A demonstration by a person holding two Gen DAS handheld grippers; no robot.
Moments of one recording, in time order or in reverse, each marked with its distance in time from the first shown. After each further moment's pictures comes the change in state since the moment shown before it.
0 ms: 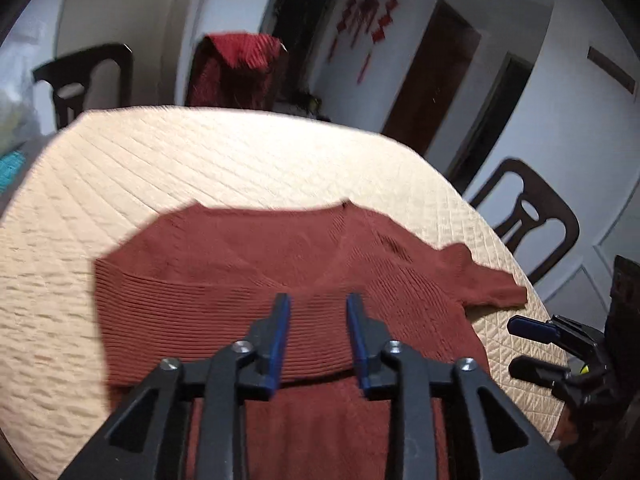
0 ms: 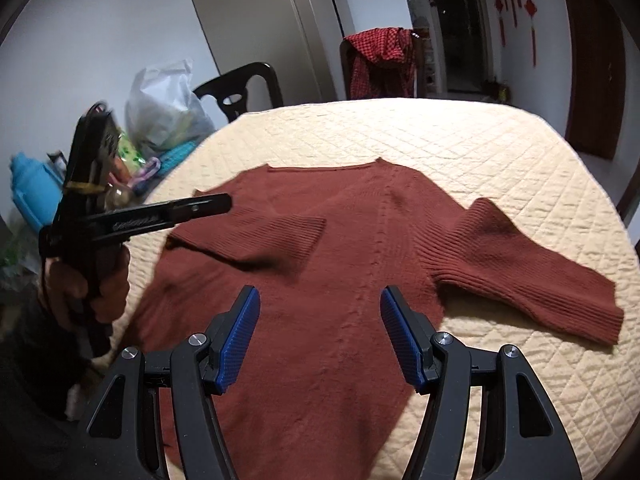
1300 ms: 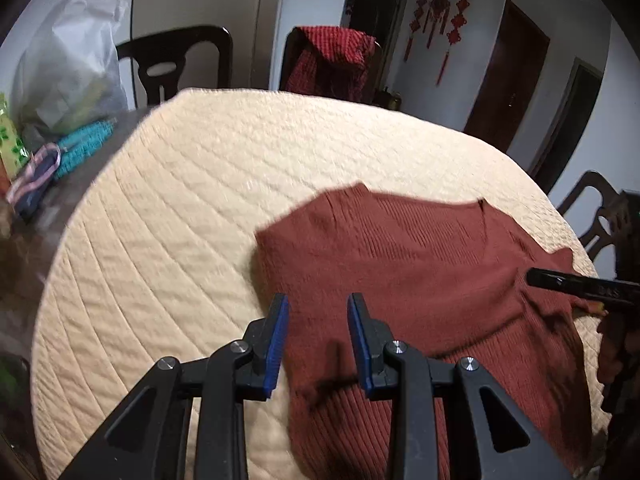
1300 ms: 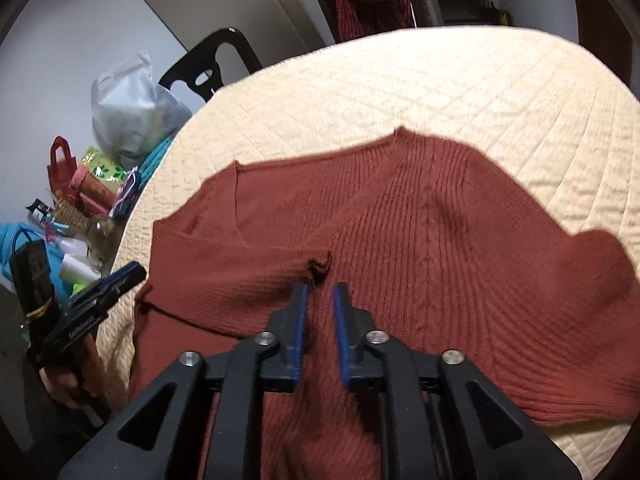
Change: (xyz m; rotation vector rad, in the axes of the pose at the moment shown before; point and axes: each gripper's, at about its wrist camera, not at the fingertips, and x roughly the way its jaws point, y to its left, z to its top) left arm 0.006 0.090 -0.010 -0.071 0.034 0.281; right arm 0.125 -0.026 0.063 0.170 0.180 0.082
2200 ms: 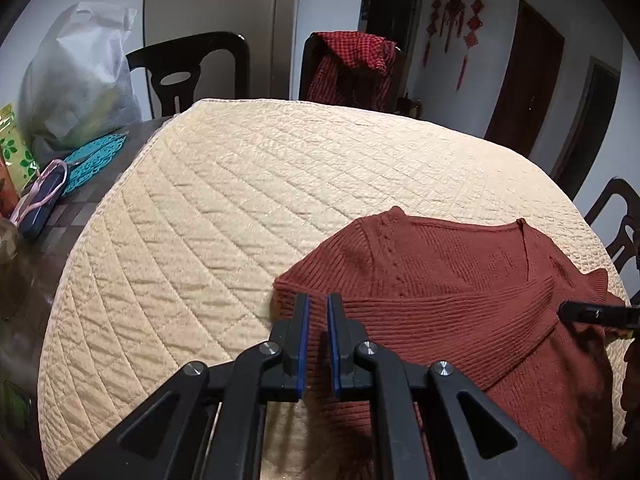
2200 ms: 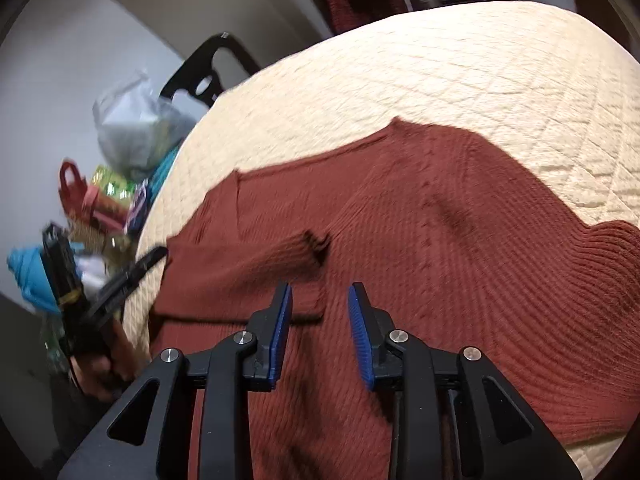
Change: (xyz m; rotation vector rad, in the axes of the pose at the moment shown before) left arm 0.026 0.009 0.017 -0.008 -0.007 0.066; right arm 0.012 -0.017 0.002 0.065 0.057 0.091
